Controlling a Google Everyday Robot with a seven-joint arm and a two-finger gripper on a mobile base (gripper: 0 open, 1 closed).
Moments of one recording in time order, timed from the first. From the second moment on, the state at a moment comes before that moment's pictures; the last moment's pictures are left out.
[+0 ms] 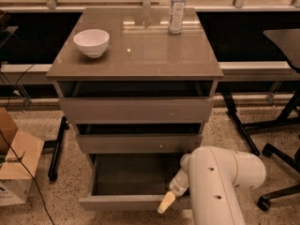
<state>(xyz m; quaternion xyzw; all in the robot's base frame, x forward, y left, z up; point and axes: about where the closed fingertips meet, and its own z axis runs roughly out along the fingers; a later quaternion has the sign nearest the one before) 0.513 -0.105 0.157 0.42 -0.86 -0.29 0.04</state>
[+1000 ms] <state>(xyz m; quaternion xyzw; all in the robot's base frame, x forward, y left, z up) 0.468 -0.097 0.151 0.37 -0.87 -0.31 0.07</state>
